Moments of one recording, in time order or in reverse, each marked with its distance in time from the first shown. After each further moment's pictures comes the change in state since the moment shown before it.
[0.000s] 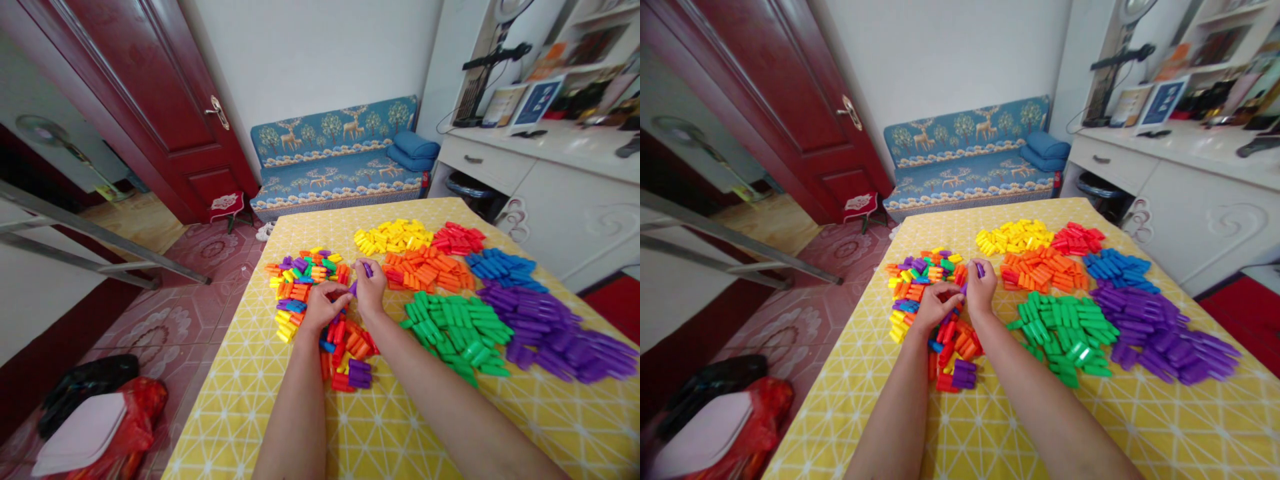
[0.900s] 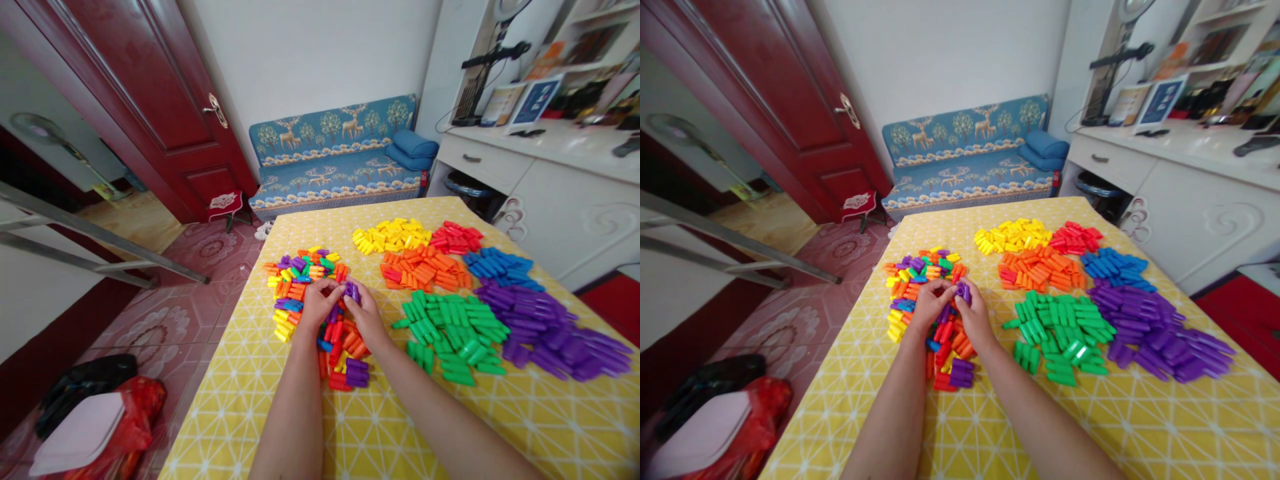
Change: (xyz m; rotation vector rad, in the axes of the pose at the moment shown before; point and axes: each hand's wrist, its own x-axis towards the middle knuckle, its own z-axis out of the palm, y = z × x) left_hand 0.002 0.004 0.002 -0.060 0.093 -0.094; right_hand -0.049 -0.010 -0.042 -0.032 -0.490 0.172
